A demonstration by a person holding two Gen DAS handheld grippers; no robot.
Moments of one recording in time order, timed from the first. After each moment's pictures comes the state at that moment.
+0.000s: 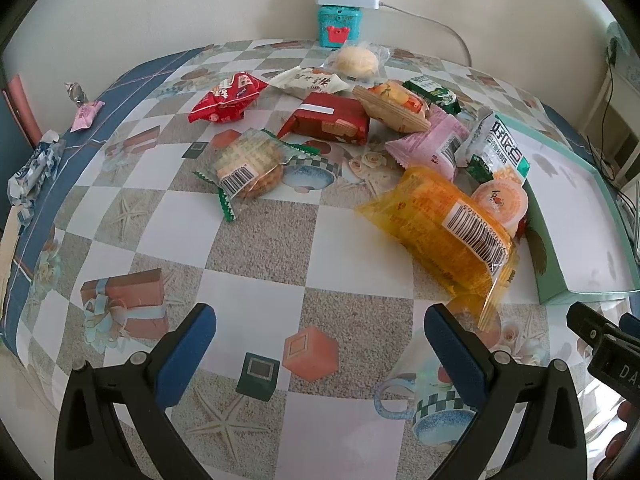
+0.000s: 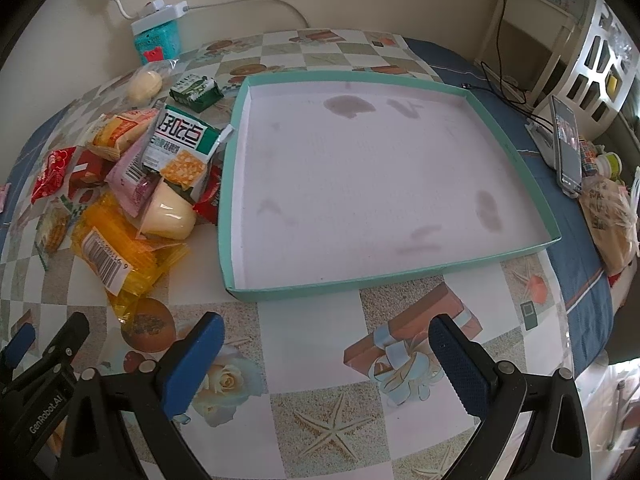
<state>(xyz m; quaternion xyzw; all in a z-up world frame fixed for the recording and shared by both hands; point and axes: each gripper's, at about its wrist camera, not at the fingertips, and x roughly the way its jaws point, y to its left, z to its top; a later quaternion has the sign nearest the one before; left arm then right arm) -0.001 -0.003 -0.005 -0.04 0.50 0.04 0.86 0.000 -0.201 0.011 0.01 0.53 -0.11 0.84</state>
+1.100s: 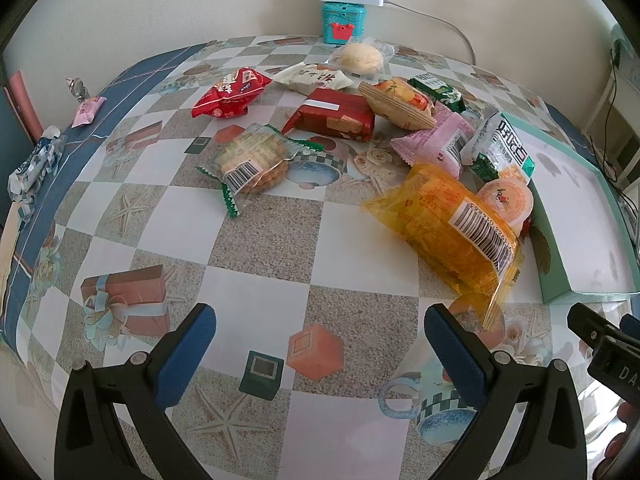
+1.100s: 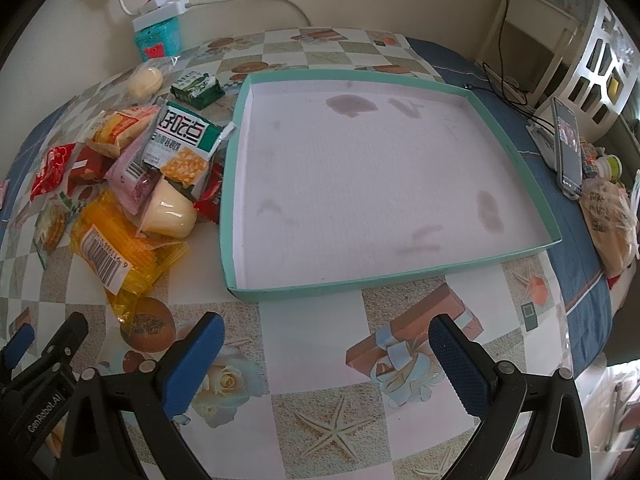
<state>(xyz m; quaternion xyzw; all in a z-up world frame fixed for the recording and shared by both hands) -0.002 0.000 -0.008 -0.04 0.50 0.05 0.86 0.000 -0.198 0.008 0.01 0.53 -0.11 0.84</state>
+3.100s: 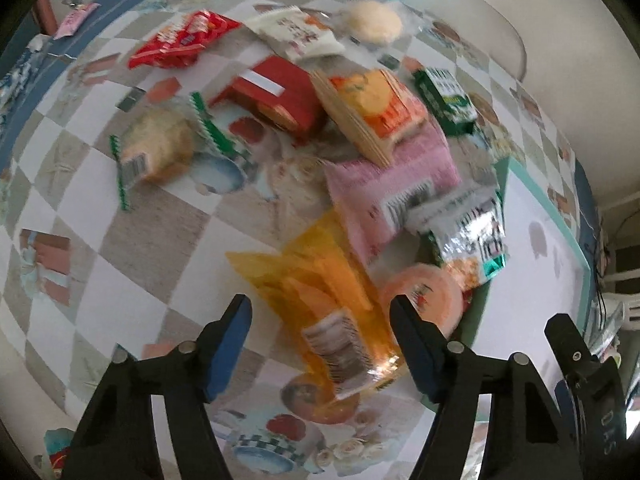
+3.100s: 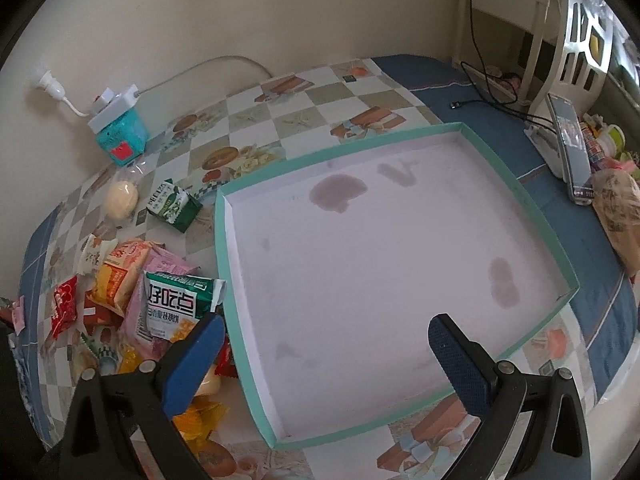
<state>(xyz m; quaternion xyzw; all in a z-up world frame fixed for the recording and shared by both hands) 0.090 -0.043 -0.002 -0.21 0.62 0.08 0.75 0.074 -0.237 0.047 0.13 0.49 -0.14 0.85</state>
